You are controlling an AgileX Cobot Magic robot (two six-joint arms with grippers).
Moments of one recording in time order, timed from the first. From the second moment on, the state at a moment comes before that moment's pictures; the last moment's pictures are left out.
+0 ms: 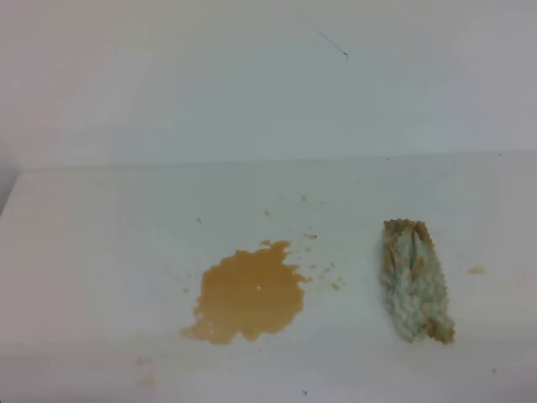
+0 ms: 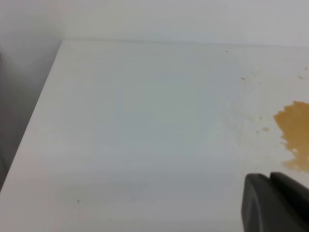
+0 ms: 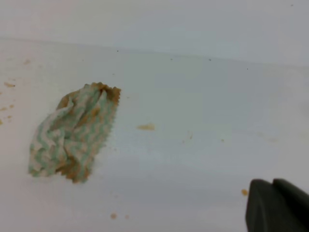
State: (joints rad) left arm -0.06 -0.03 0.04 -0.10 0.30 -0.07; right arm 0.00 -0.03 0.03 0.07 0.32 -0.24
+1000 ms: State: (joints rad) left arm -0.06 -0.03 0.04 -0.10 0.30 -0.07; right arm 0.00 -0.03 0.03 0.07 0.32 -0.24
